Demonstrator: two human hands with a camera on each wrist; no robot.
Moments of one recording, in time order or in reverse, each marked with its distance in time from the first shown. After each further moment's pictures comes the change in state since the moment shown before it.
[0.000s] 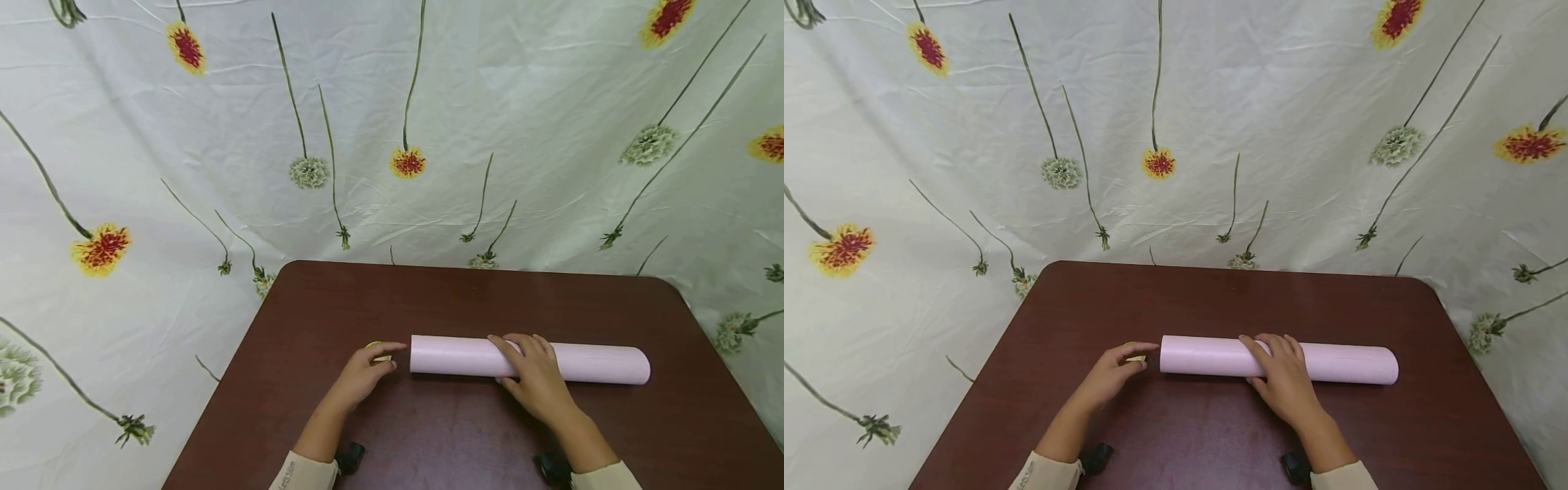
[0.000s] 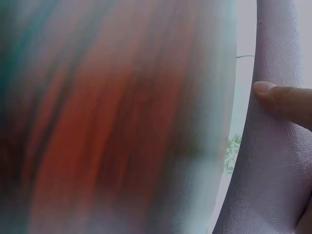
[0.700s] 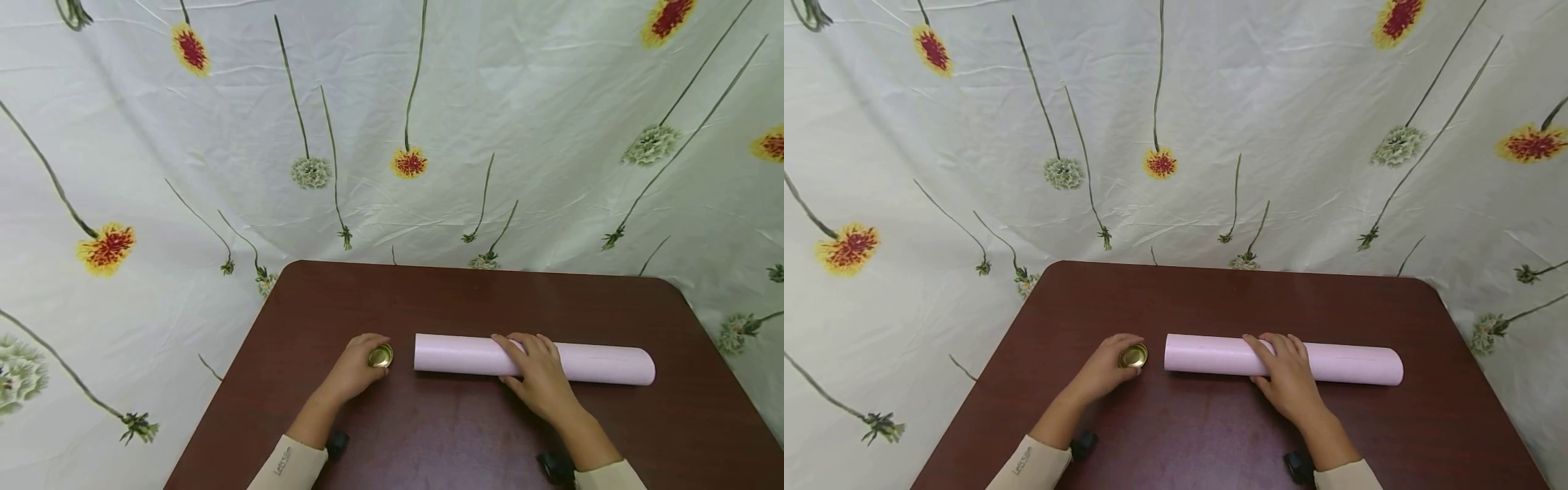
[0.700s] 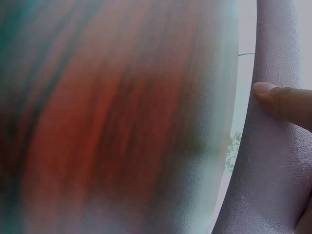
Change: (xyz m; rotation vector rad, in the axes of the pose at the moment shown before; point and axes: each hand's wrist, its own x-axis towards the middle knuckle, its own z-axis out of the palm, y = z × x) left_hand 0.009 -0.008 -0.020 0.581 0.060 0.117; right_hand 0.000 0.003 -0.002 -0.001 -0.002 0.003
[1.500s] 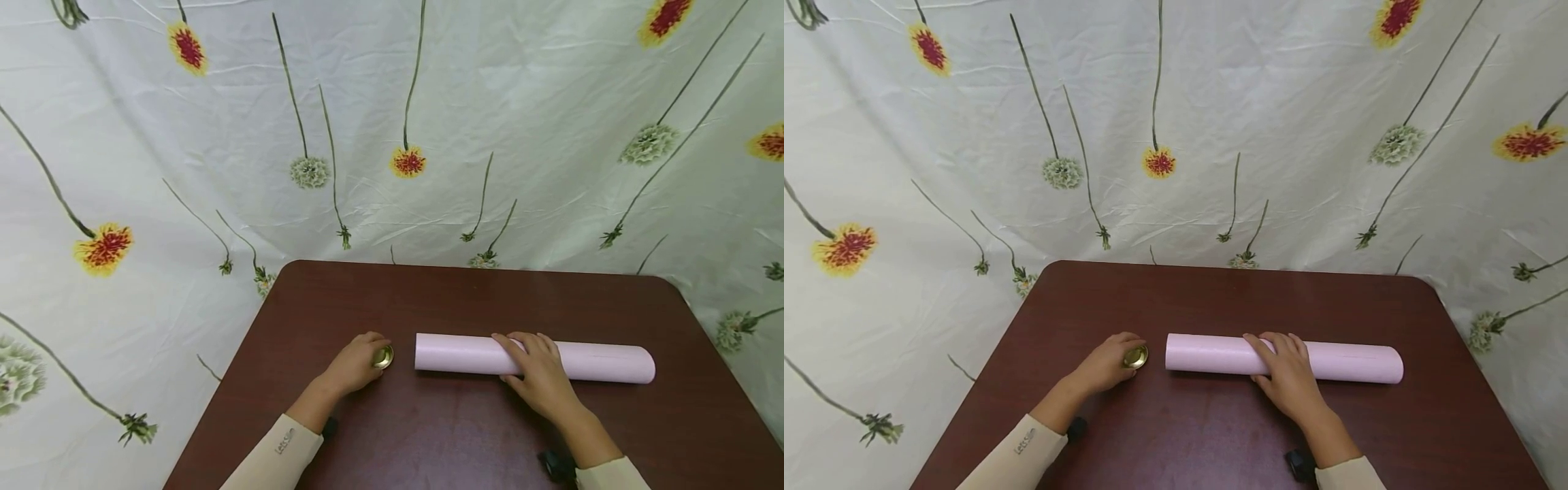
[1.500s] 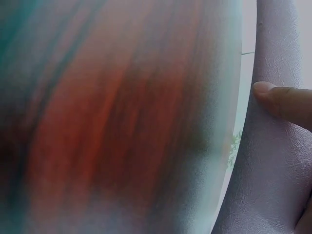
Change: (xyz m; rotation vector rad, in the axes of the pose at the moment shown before) left_hand 0.009 0.002 -0.007 0.263 -0.155 0.135; right_hand 0.000 0.000 -0.002 -0.006 0.014 -0.002
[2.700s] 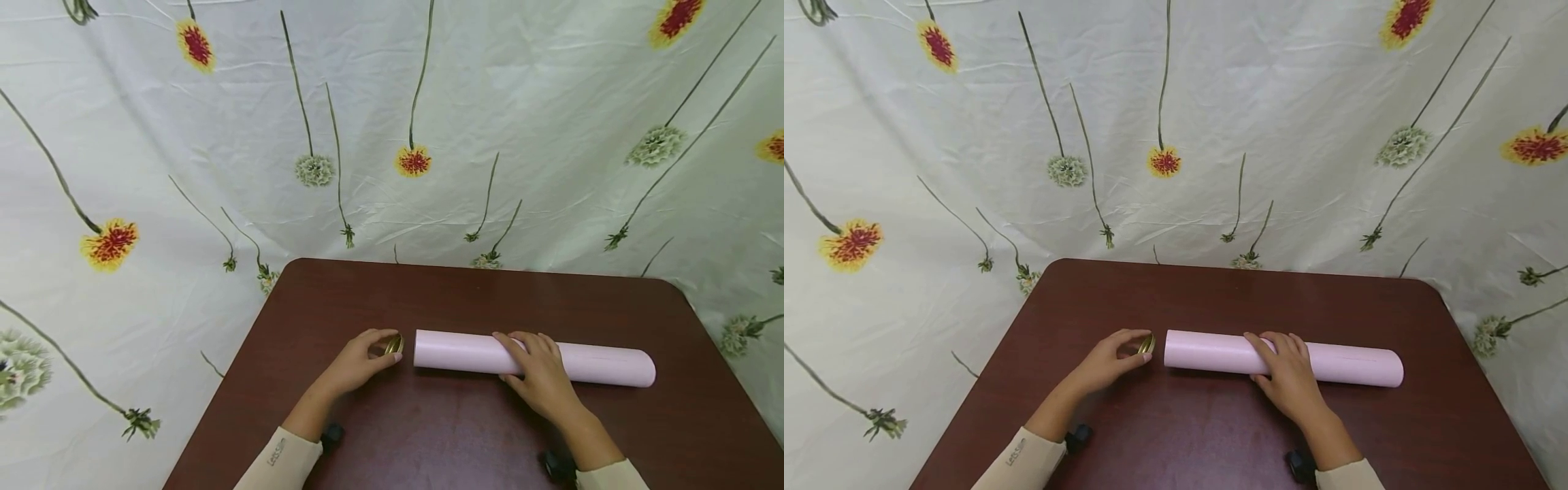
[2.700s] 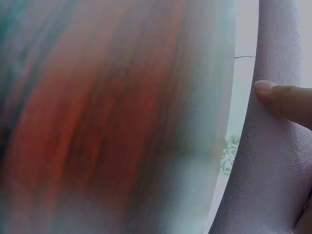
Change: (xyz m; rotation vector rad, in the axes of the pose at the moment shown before) left_hand -0.009 0.002 -0.006 -0.567 0.033 -0.145; right_hand 0.003 -0.005 -0.001 0.013 -0.006 0.003
